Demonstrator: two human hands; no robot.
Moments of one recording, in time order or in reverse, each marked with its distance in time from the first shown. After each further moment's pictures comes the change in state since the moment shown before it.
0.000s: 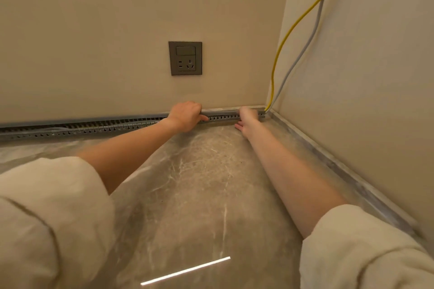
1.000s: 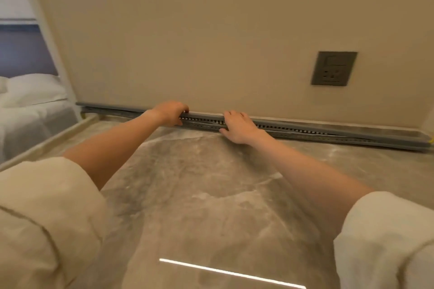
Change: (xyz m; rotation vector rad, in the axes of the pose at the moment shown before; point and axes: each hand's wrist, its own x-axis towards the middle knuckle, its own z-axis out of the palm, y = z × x) left_hand -0.237 -0.295 -0.093 0.090 -0.255 -0.453; right_hand -0.158 0.101 0.266 -1.464 -0.686 -1.262
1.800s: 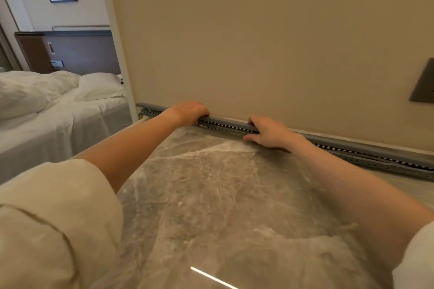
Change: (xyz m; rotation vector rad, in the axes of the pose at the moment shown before) left_hand -0.010 -0.099 0.000 0.197 0.029 0.062; right_hand 0.079 -0.032 0.020 0.163 -0.065 -0.138
